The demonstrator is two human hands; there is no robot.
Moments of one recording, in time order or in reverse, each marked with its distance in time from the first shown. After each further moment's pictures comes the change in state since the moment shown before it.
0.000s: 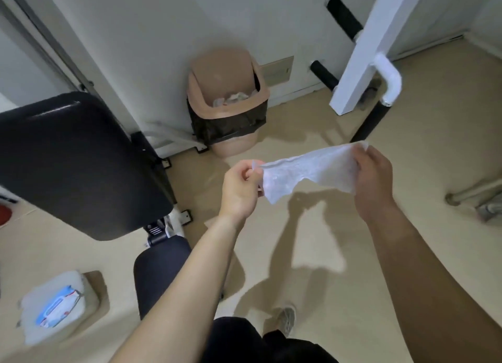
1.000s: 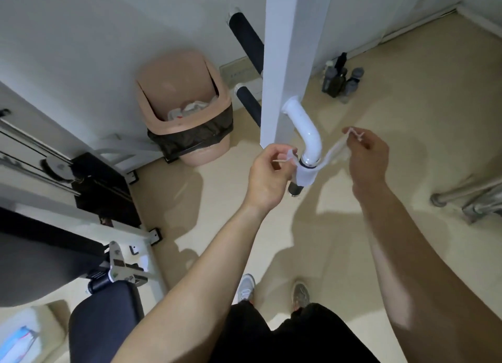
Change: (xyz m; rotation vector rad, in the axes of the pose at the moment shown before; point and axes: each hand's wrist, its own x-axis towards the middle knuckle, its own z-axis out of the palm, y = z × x) left_hand 0.158 0.038 0.265 0.028 -0.149 0.080; right_hand 0.276 0.012 -0.093 -0.126 0.138 -0.029
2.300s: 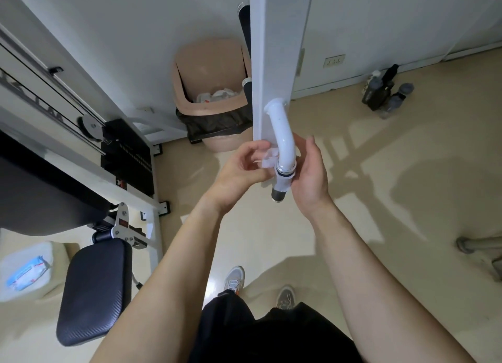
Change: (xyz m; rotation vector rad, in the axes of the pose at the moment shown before) left_hand -0.012 -0.004 -0.014 -0.122 -0.014 -0.069; right_hand -0.040 -0.013 0.033 0.404 -0.690 0.402
